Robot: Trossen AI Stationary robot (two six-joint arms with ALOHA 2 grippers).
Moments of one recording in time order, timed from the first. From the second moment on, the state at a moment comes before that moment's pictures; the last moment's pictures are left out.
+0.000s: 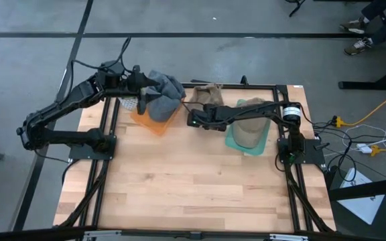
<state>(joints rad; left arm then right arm) 0.57 0.96 1.09 -0.48 0.26 0.17 -0.16 1.99 1.42 -0.61 0.35 1.44</state>
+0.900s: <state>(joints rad) 0.57 0.96 1.09 -0.48 0.26 0.17 -0.24 1.99 1.42 -0.67 0.41 1.27</state>
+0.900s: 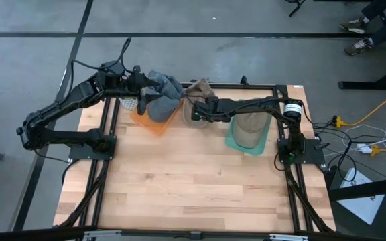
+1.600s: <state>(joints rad) 0.57 0.96 1.09 -0.54 0.20 0.28 -0.13 1.71 1.43 -0.81 0.86 0.47</state>
